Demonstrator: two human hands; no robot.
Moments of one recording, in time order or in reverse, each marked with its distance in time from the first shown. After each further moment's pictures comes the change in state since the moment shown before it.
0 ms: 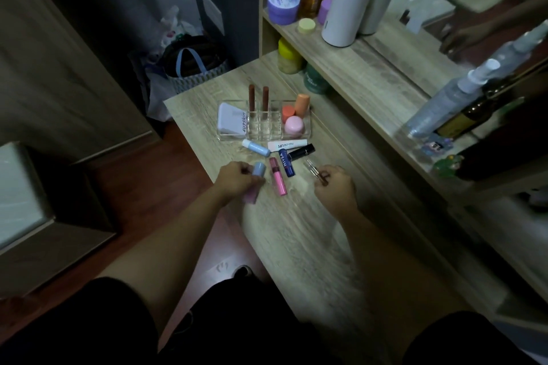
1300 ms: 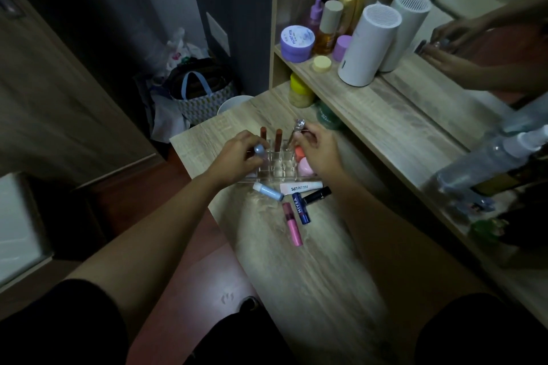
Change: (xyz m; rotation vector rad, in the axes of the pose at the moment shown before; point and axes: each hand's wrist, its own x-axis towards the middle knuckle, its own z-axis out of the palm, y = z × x) left_hand 0.079 0.066 -0.083 0.261 0.111 0.611; right_hand 0.125 -0.124 -0.014 0.499 -0.079 -0.229
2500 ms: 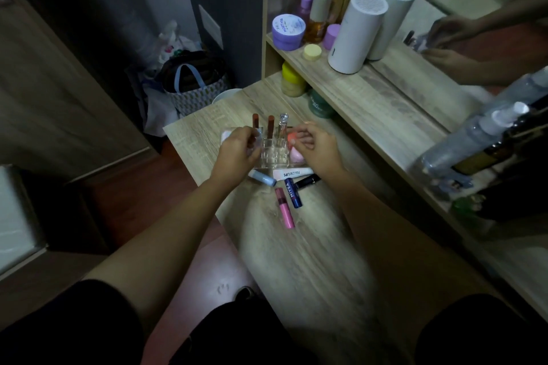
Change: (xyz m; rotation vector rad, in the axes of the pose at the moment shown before) left_hand -0.026 0.021 0.027 0.021 0.228 -0.041; right_hand -0.032 0.011 -0.016 -0.140 -0.021 -0.053
